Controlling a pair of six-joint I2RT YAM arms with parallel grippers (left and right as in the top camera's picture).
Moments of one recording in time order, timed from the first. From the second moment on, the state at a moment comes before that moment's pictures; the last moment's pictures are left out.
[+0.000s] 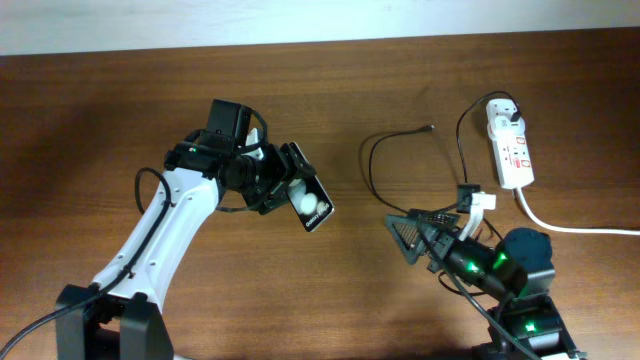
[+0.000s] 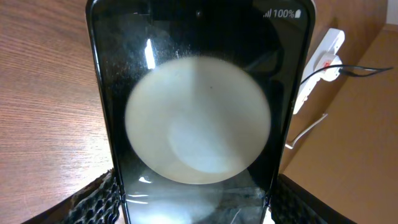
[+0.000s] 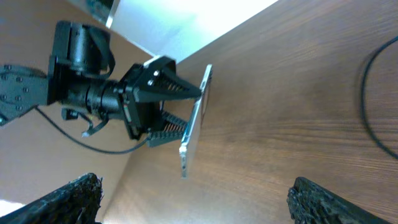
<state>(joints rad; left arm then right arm) -0.27 1.64 1.26 -0.78 0.59 -0.88 0.13 0.60 0.37 -0.03 -0.68 0.73</state>
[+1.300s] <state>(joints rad) -0.27 1.64 1.26 -0.78 0.59 -0.88 0.82 1.45 0.53 0.63 0.14 0.97</state>
